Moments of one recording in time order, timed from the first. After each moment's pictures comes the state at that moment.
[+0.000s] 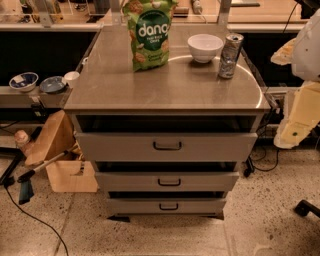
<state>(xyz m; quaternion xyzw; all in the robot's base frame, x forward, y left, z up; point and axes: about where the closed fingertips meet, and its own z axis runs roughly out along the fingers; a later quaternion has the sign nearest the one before) 0.438 -0.217 0.976 -0.60 0.78 -0.03 0.16</state>
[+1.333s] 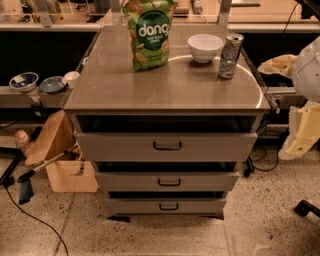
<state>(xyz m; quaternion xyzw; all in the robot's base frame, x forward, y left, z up) 0.441 -0.214 0.950 -0.68 0.70 0.00 0.22</state>
